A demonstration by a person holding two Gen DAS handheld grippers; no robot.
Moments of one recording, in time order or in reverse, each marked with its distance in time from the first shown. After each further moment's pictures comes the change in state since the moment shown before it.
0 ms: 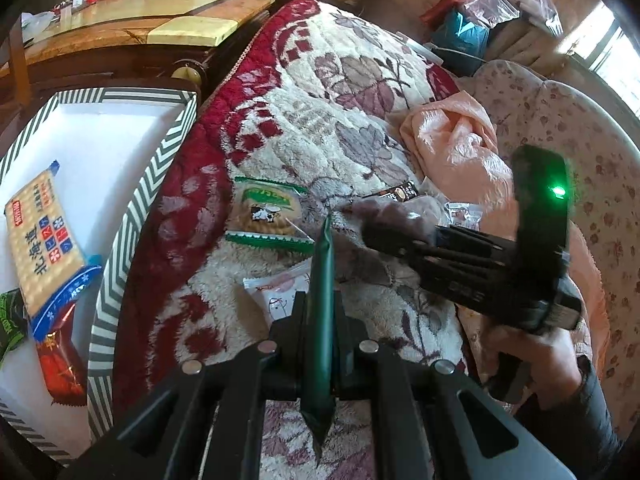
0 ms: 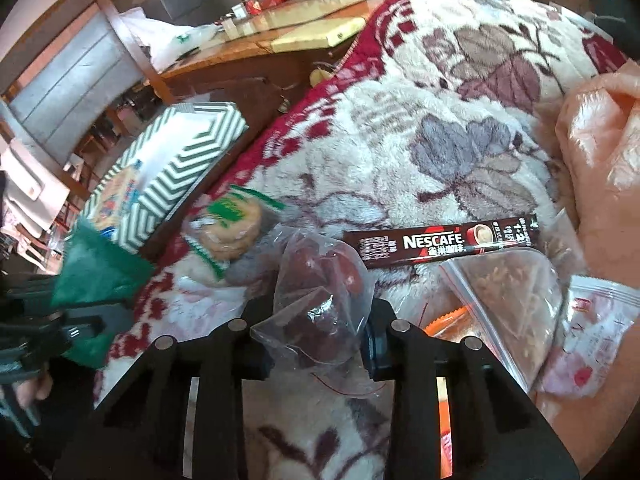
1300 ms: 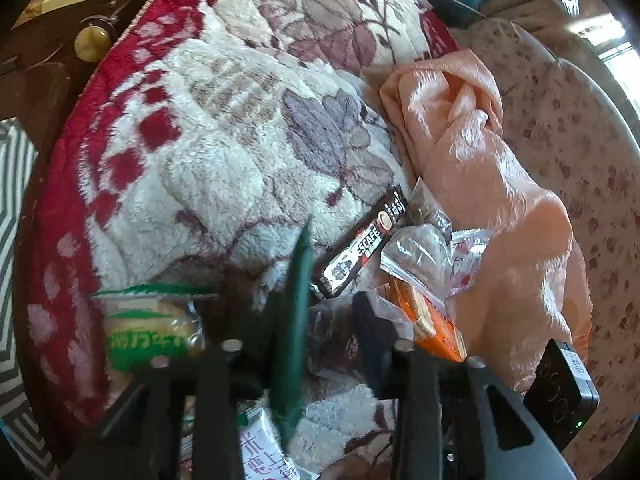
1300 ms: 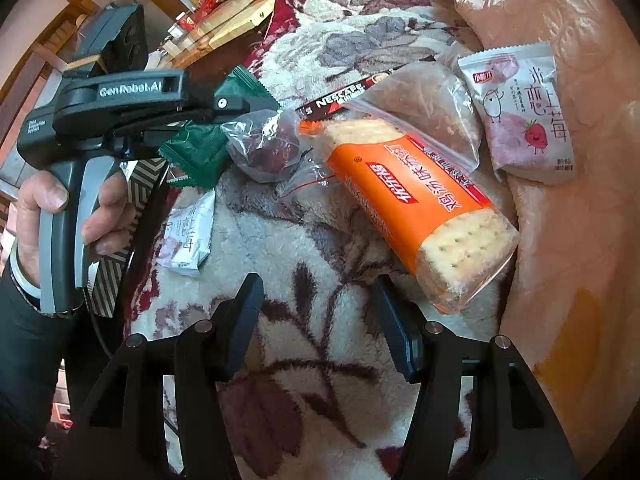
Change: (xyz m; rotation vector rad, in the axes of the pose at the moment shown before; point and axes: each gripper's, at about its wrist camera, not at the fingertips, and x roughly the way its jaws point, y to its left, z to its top) left arm 0.115 -0.018 0.089 0.024 0.271 -0.170; right arm -0.032 -0.032 -0.086 0.326 0.060 0.016
